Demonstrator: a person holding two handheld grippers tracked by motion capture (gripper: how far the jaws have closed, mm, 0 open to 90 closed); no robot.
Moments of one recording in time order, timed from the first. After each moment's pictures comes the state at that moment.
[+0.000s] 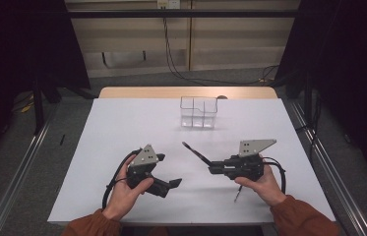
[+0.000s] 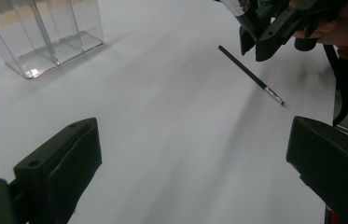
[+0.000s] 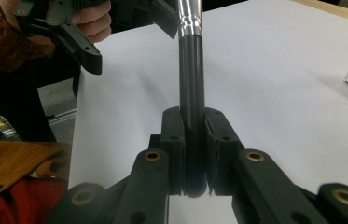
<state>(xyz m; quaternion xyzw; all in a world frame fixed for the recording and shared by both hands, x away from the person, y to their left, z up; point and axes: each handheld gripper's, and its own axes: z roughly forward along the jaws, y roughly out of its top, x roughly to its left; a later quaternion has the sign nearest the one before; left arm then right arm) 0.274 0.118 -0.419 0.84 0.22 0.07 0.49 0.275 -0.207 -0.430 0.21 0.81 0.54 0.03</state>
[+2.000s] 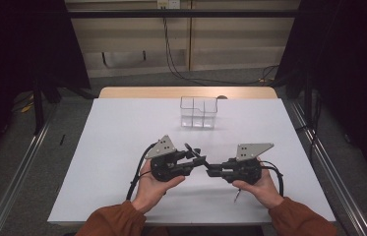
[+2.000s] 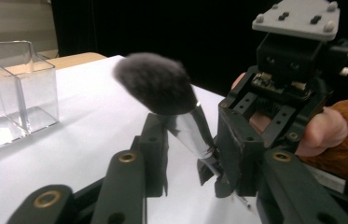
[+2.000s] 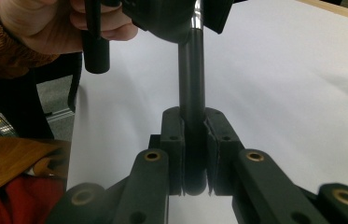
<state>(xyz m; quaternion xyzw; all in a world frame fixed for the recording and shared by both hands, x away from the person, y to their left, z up) 0.284 0.064 -0.412 0.75 0.22 0.02 0.62 0.269 -0.201 -0.436 0.20 0.82 0.54 0.04</state>
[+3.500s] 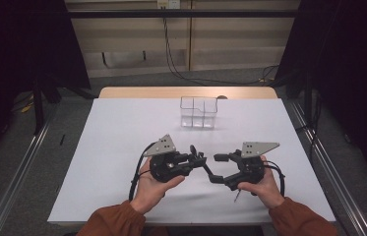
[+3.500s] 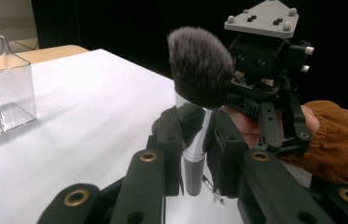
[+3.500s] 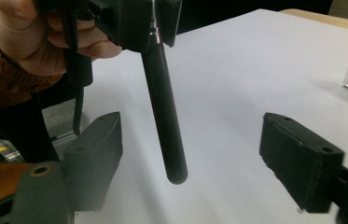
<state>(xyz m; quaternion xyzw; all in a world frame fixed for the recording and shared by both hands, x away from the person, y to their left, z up) 0.278 0.066 -0.396 0.76 0.22 -0.01 0.61 0.268 -0.208 -0.433 0.23 0.79 0.57 0.03</state>
